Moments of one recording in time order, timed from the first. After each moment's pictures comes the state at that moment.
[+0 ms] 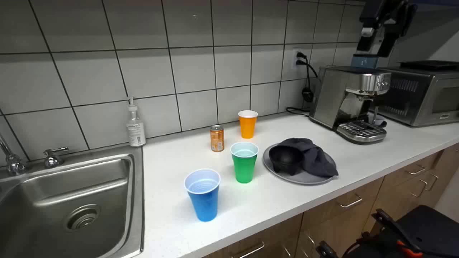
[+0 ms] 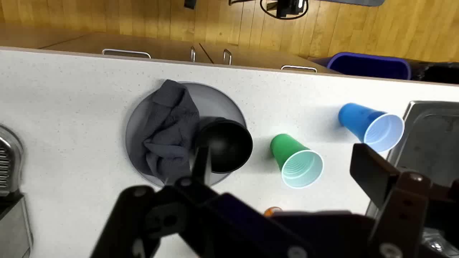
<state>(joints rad) -0.01 -0.76 -0.29 -2.47 -0.02 1.75 -0.37</state>
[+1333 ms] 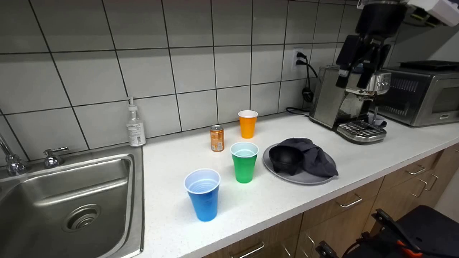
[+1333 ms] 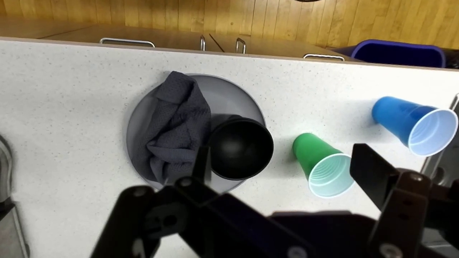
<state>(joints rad) -0.02 -0.66 -0.29 -2.62 -0.03 2.02 -0.37</state>
